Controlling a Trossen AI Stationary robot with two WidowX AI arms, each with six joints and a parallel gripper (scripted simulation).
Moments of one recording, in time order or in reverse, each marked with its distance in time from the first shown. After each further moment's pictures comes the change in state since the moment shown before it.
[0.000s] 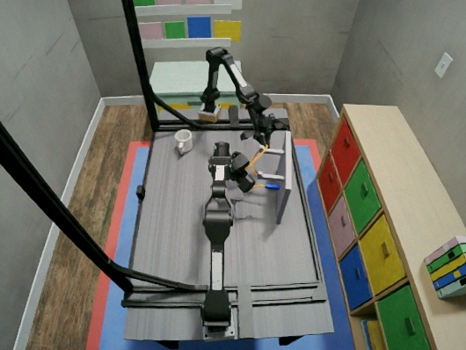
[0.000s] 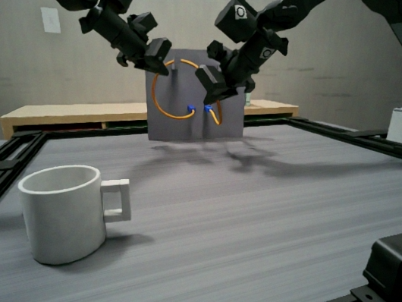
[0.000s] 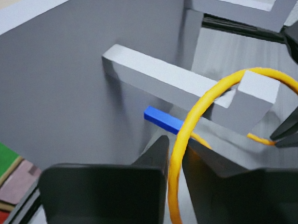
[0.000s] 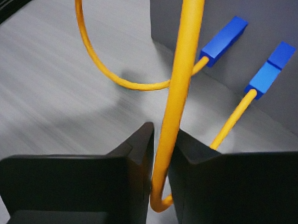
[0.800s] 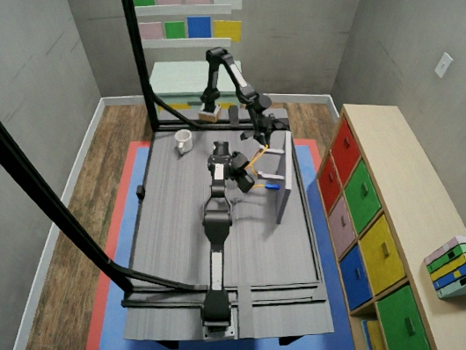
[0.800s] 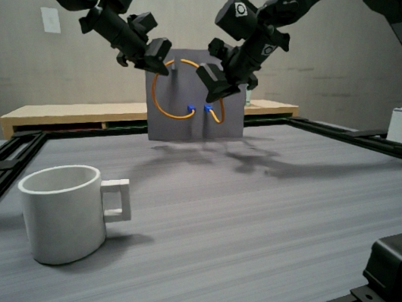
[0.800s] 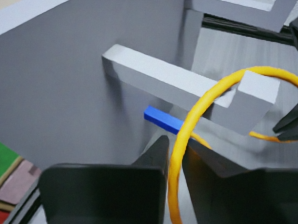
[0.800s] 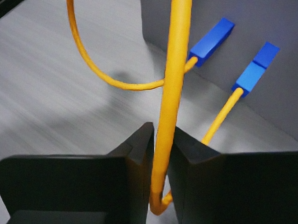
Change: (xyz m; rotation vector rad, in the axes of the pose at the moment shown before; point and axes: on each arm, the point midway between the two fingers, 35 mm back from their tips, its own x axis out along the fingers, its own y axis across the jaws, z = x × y) left arm 0.000 0.000 0.000 0.000 0.000 0.000; right arm -0.006 -0.004 0.002 0.004 0.004 -0.037
